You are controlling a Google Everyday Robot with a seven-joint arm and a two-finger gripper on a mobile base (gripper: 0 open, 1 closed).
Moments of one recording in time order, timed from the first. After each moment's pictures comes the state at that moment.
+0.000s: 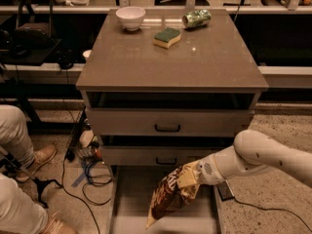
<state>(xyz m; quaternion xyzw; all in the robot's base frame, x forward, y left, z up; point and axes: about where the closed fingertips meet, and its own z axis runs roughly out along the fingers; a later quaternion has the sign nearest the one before) 0.443 -0.090 0.563 -0.16 0.90 0.39 0.07</state>
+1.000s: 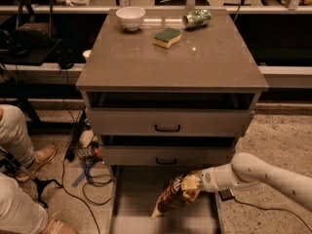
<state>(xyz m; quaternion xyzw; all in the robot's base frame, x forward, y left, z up) 0.495 -0.122 0.421 -0.08 0.90 0.41 0.10</state>
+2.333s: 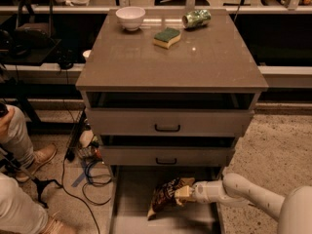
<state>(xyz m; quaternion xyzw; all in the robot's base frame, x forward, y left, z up) 0.519 -0.108 0.286 0.02 0.87 0.48 0.08</state>
